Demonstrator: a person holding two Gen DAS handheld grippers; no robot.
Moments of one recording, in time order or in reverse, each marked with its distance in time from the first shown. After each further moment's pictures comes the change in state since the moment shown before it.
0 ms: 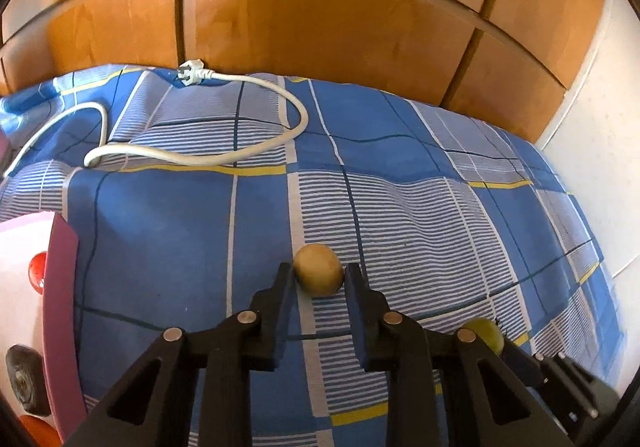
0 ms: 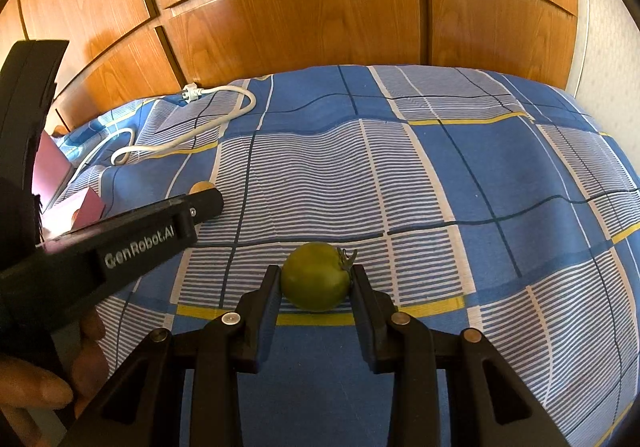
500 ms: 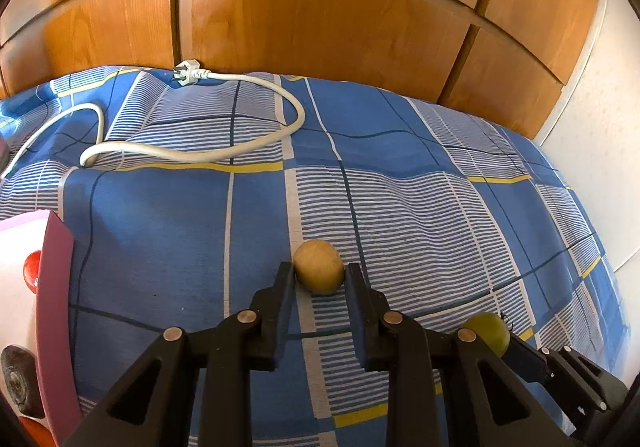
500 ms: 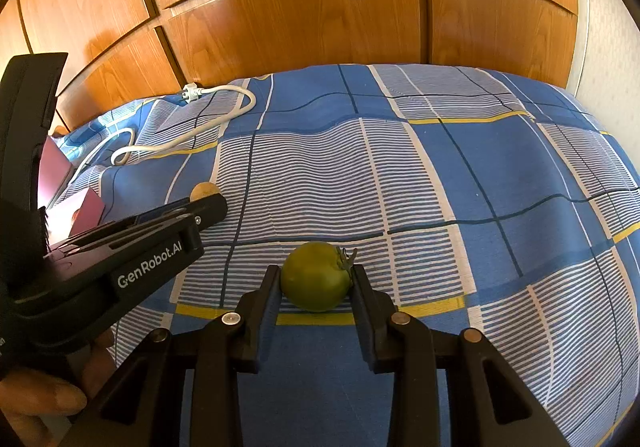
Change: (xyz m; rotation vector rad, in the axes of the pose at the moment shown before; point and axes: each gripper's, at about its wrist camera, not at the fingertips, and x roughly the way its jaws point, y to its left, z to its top) left arm 0.003 0.000 -0.003 0.004 -0.005 -0.005; right arm 0.000 0.000 0.000 0.002 0.000 0.001
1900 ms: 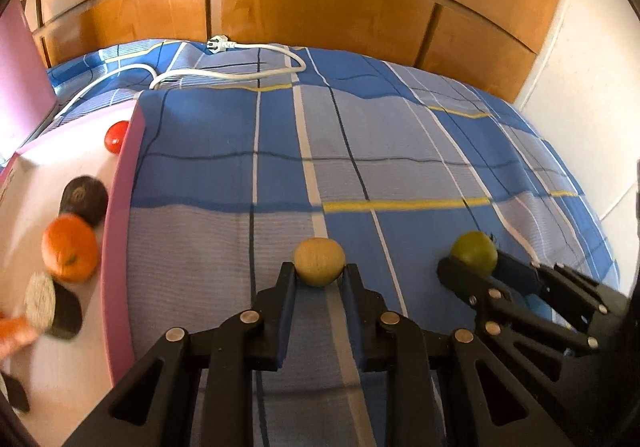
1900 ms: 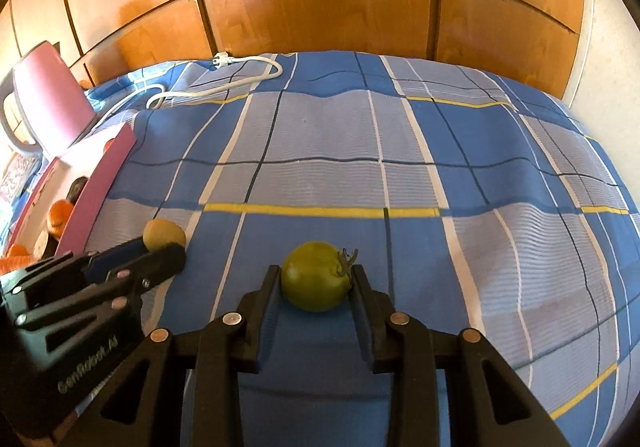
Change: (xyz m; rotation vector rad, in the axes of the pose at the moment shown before) left arm -0.082 -0.009 -0.102 0.023 0.026 0.022; right arm -0.047 0.007 -0.053 -0.115 0.029 -0.014
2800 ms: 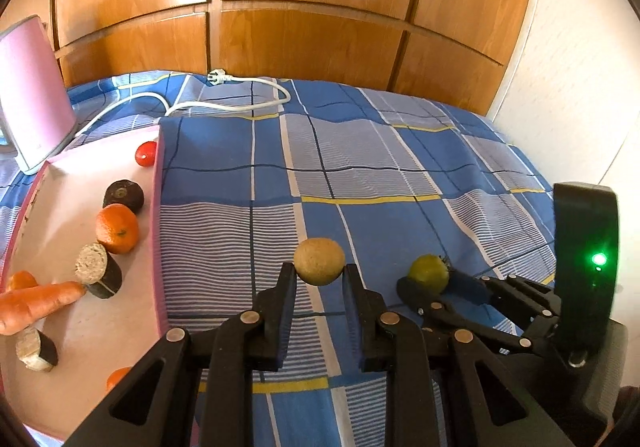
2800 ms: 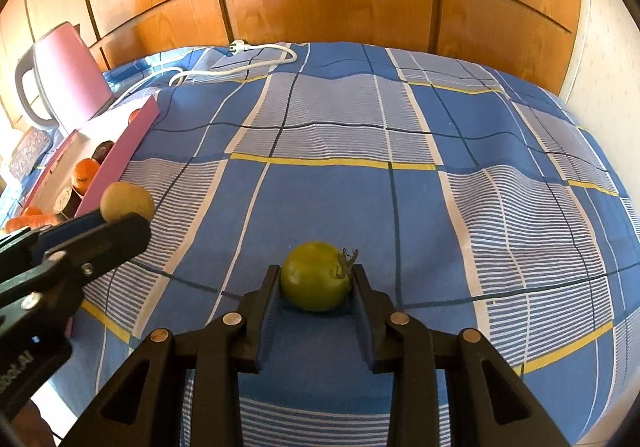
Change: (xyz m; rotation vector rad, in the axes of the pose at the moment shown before) left arm -0.068 -0.011 -0.022 0.023 -0.089 -0.029; right arm -0.023 0.009 -0.029 -0.026 0.018 0.008
